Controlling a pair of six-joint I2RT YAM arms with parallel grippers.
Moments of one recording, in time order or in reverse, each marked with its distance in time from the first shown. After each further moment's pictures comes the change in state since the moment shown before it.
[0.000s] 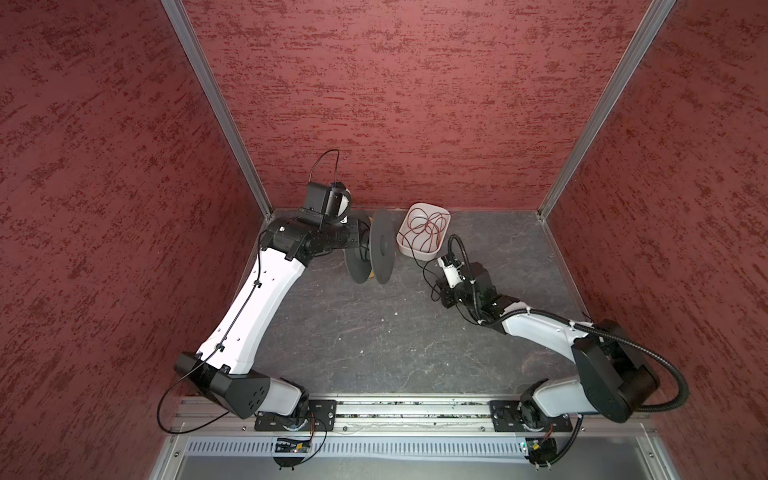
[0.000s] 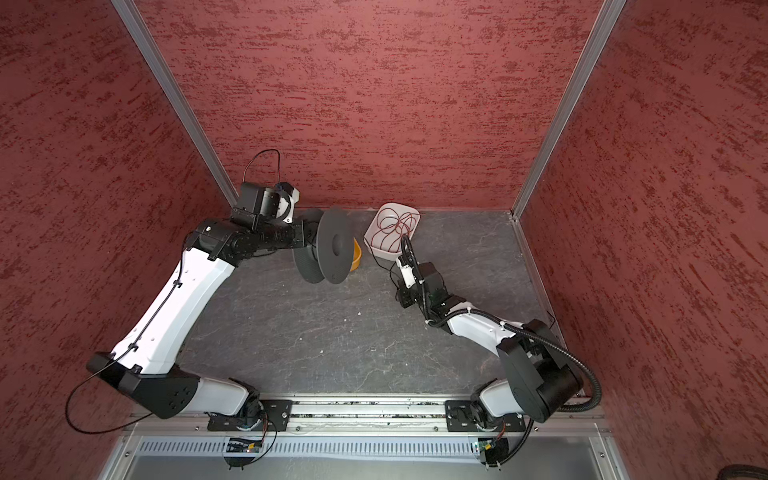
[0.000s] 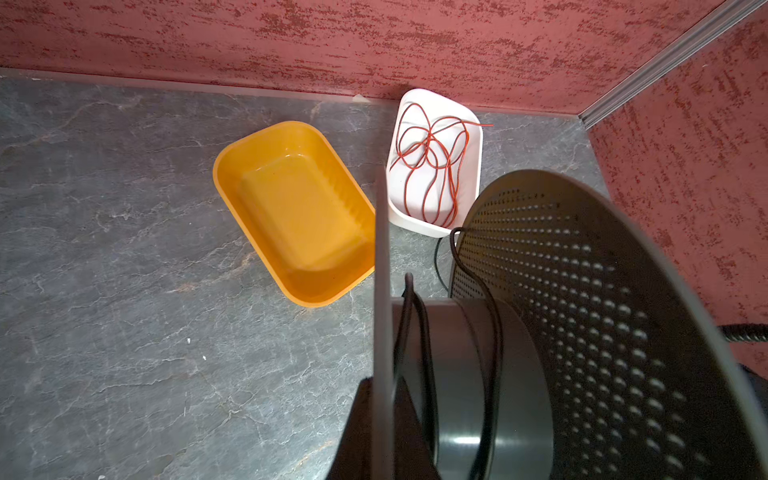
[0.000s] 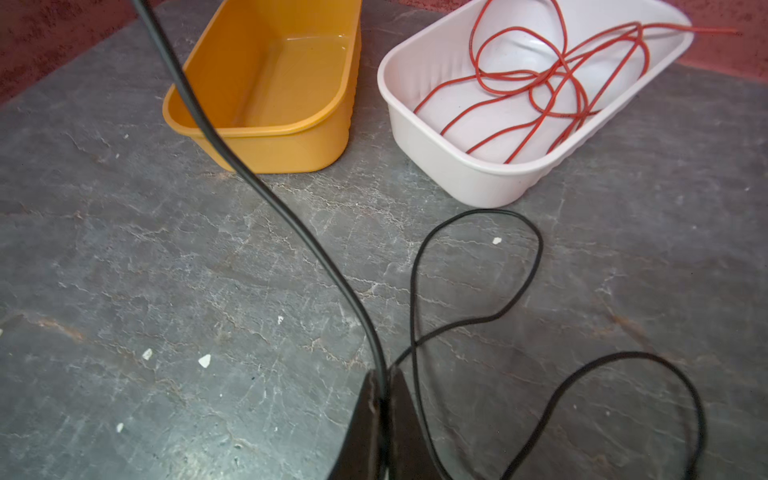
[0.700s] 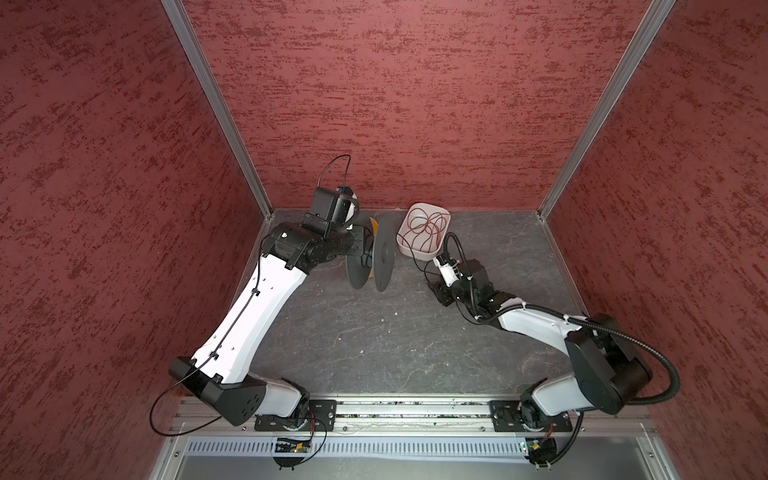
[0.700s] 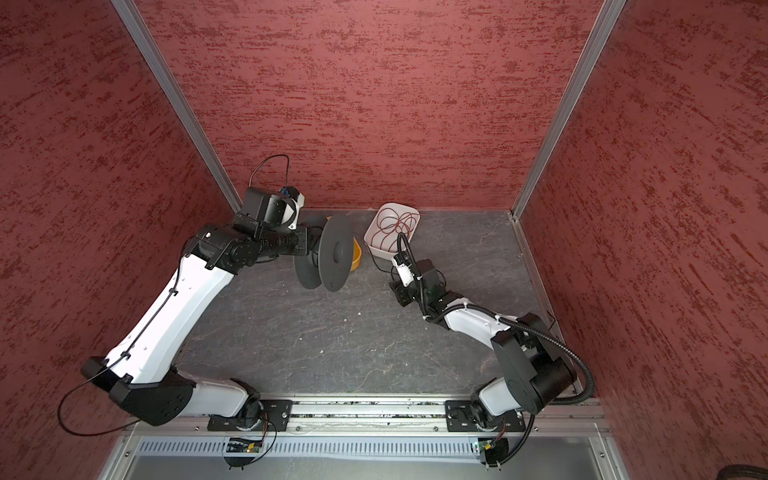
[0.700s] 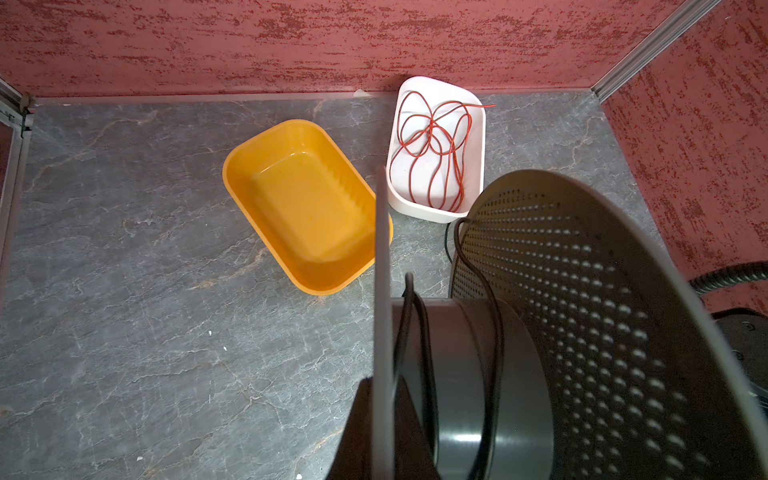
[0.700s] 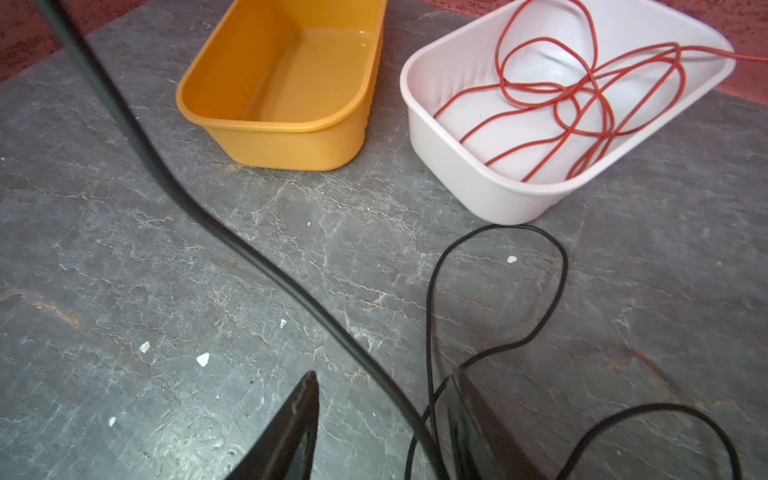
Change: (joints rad) left arm -0.086 -0.027 0.001 -0.054 -0.103 0.032; right arm -0.018 0.046 0.036 -0.002 -0.033 -0.064
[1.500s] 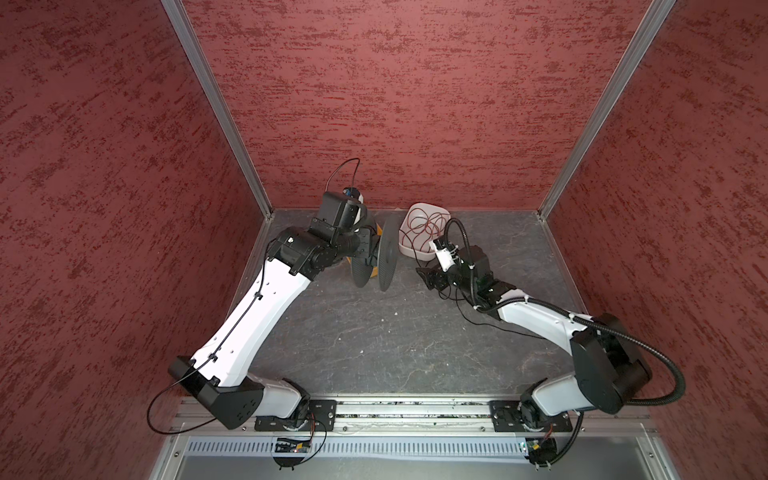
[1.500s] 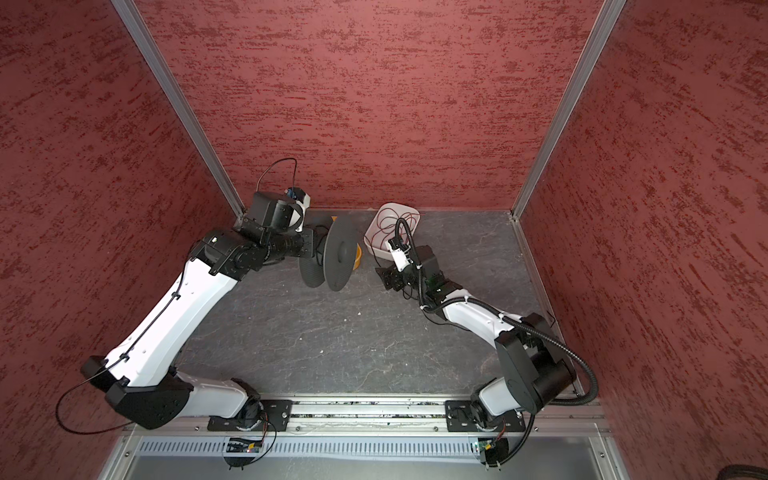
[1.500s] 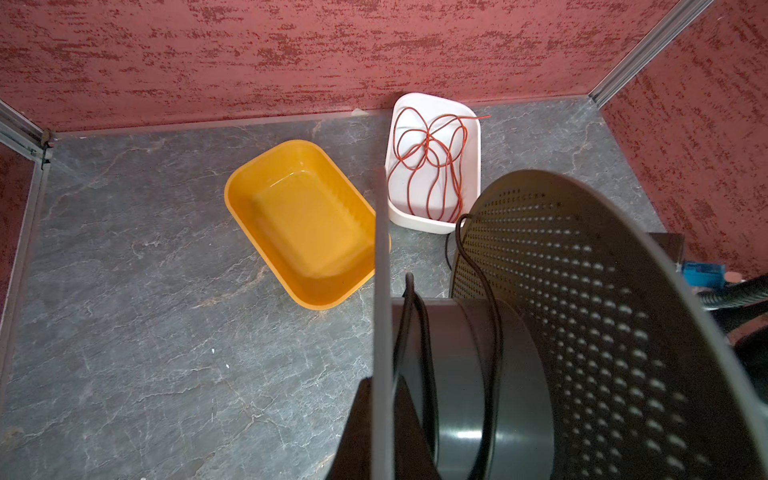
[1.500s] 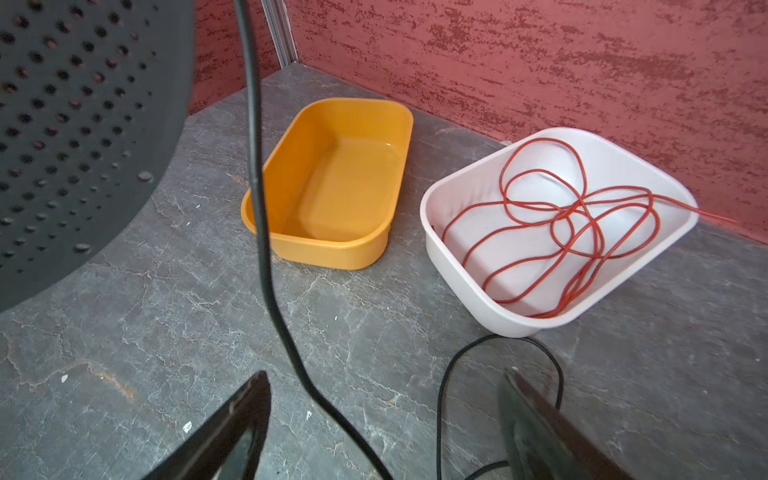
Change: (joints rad) left arm -0.069 -0.017 -0.024 0.049 -0.077 0.006; right arm 0.000 0.000 0.119 0.051 -0.080 -0.029
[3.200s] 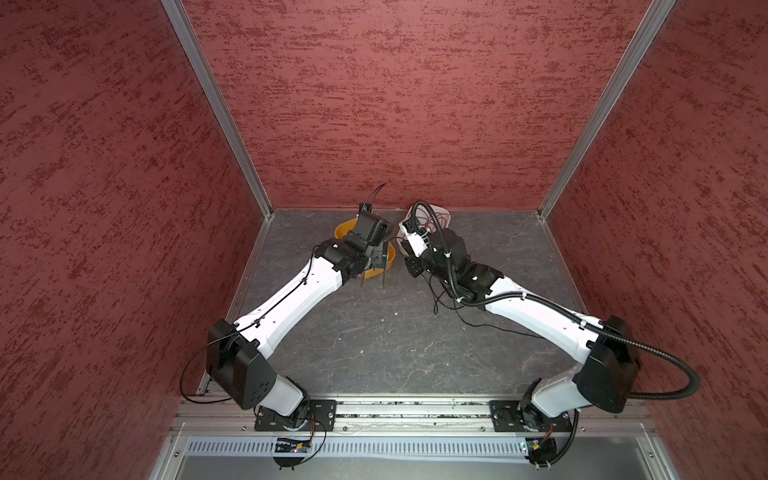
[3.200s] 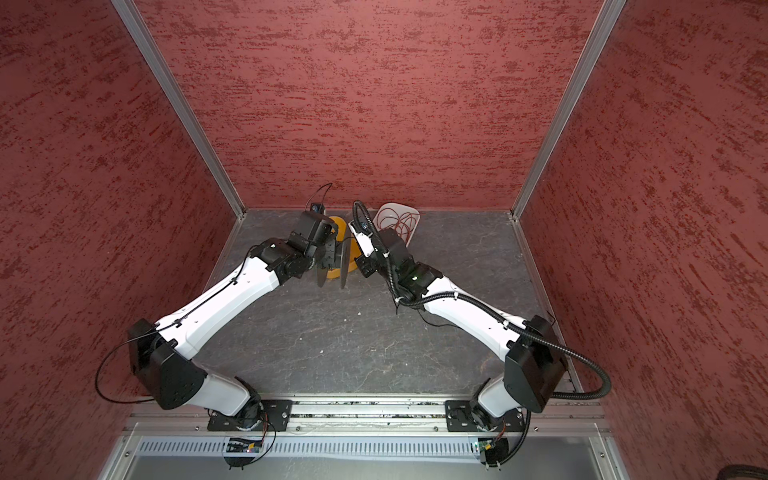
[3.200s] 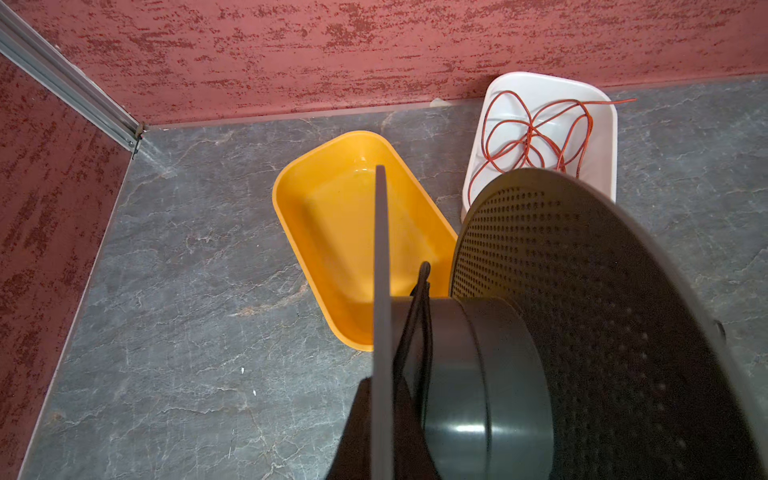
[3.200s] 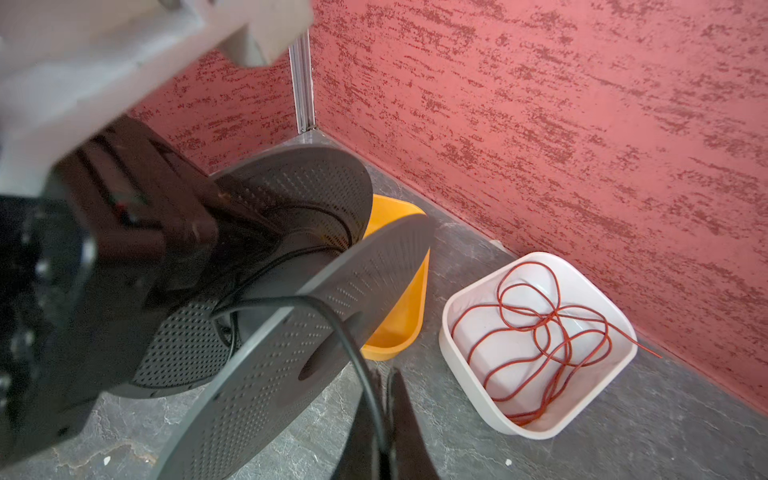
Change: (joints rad) left arm -0.076 0.113 -0.270 0.302 -0.317 -0.033; right arm 0.256 0.040 0.417 -0.301 0.310 -0.055
